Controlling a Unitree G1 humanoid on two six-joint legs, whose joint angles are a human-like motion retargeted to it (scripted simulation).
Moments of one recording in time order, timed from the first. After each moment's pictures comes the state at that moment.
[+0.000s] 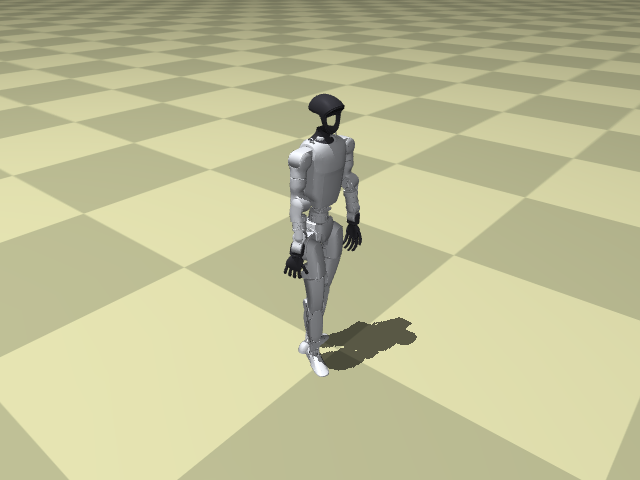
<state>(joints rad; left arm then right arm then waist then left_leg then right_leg) -0.08 0.14 0.22 1.49 0.17 0.12 -0.16 -0.11 -0.13 0.05 1.44 -0.46 0.25 0.16 -0.24 0.05 0.00 0.14 0.04 1.29 -0.01 -0.15 0.00 -0.10 -0.07 -0.72 0.11 -0.07 -0.02</state>
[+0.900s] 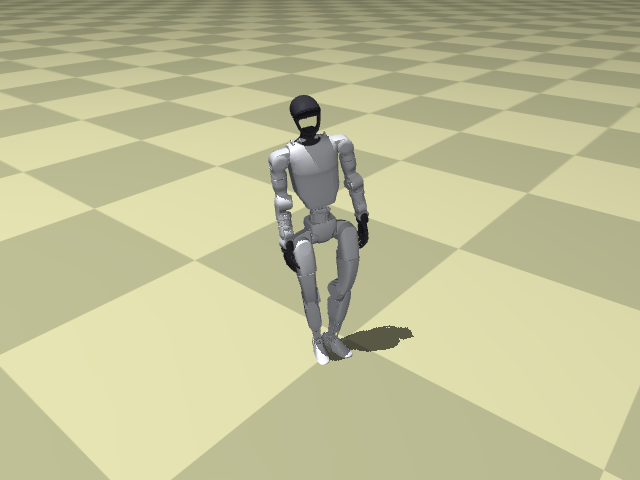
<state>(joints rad) 0.03 0.12 0.30 1.55 0.20 0.12 -0.13 -0.03 -0.09 -0.02 1.36 -0.34 0.20 0.17 -0.17 0.09 -0.04 -0.12 -0.08 0.31 0.14 -0.03 0.11 -0.04 0.04 -0.31 0.03 -0.06 0.00</state>
